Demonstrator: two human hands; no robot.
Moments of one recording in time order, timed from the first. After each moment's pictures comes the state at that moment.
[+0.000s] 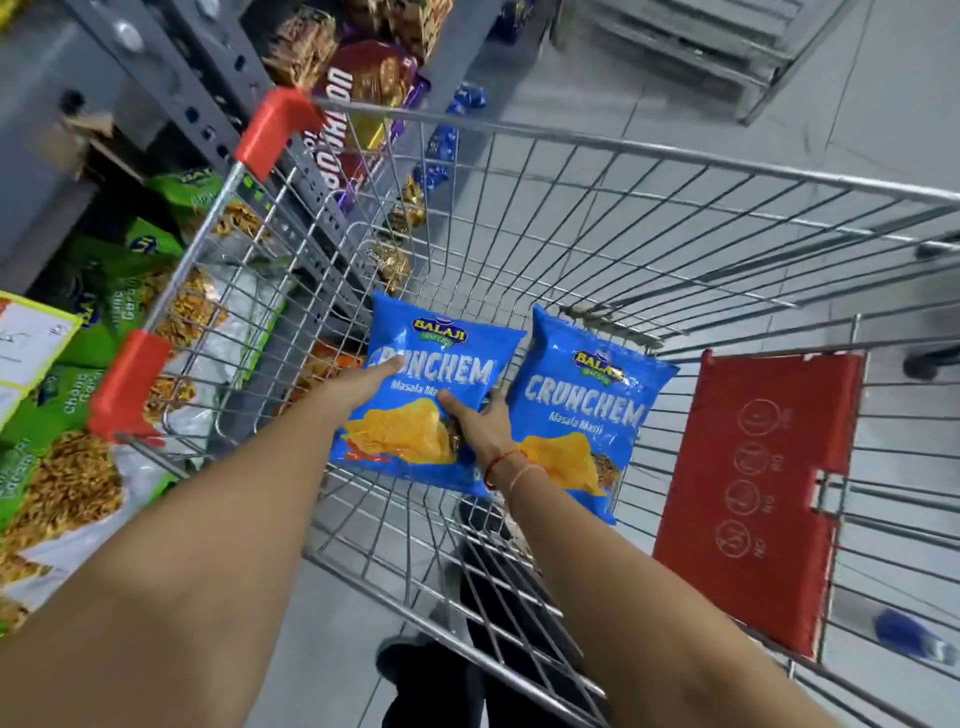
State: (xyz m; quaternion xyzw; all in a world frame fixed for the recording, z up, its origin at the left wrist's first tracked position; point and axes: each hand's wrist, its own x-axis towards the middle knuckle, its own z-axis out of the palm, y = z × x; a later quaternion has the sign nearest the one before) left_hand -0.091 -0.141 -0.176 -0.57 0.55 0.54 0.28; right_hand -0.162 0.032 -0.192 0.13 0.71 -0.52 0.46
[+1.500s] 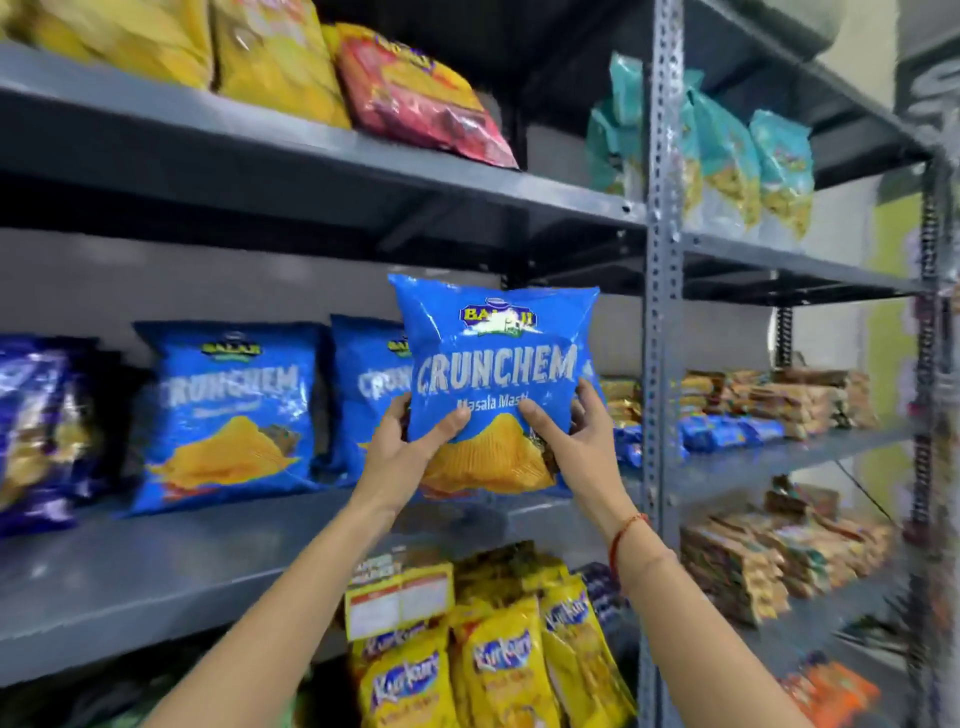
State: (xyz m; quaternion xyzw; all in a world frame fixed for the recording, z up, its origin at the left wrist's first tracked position) left_hand 0.139 -0.139 0.499 -0.27 0.64 0.37 -0.62; right_hand -0.039 -0.128 0.497 -0.57 0.30 -0.73 0.21
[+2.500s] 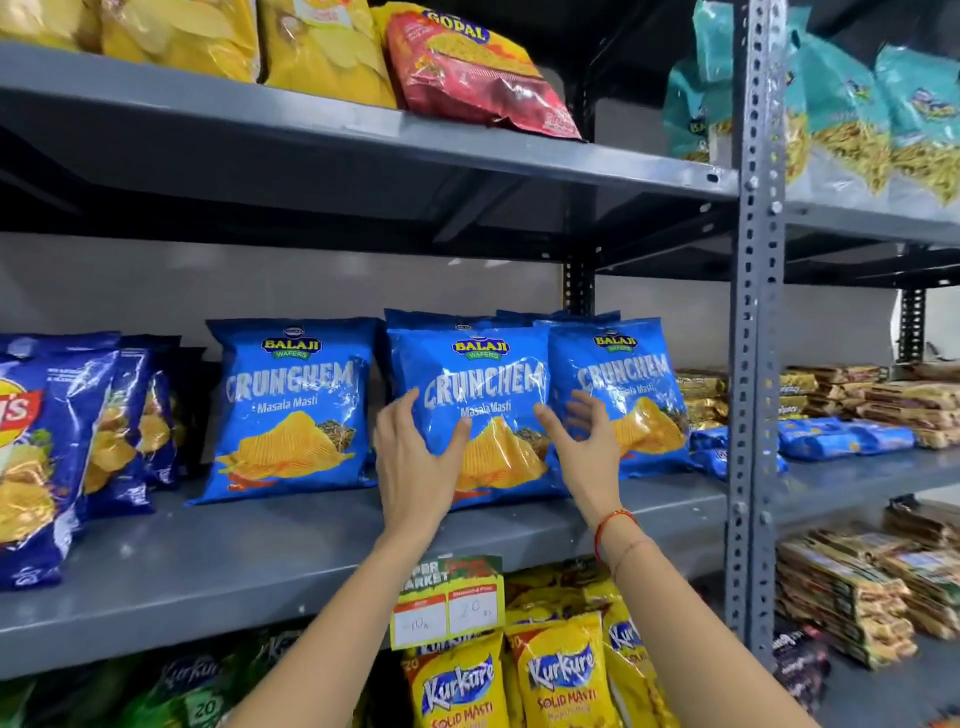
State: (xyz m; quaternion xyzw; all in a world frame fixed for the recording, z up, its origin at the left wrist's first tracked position) left_hand 0.155 -0.190 0.477 -0.48 0.58 0.01 -0.66; right_hand -0.012 -0.223 0.474 -0.54 0.39 -0.72 0.18
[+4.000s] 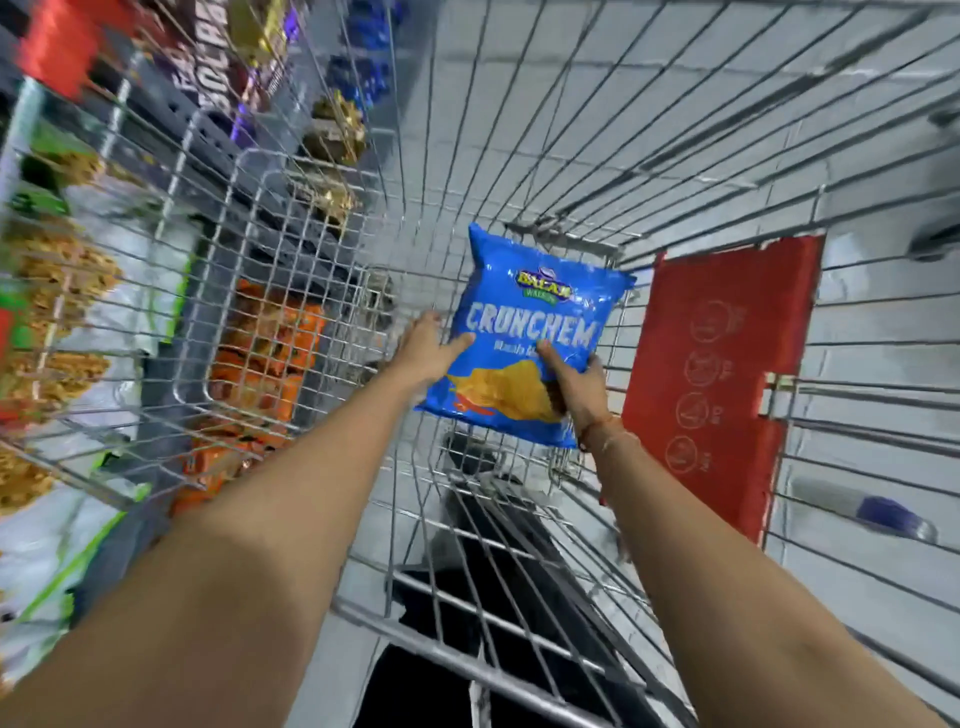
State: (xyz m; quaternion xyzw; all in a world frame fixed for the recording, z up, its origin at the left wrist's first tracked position) left_hand -0.174 0.003 -0.175 -0.43 0.74 0.46 0.23; right_hand -0.236 0.188 -0.200 0.22 0.74 -0.51 0.37
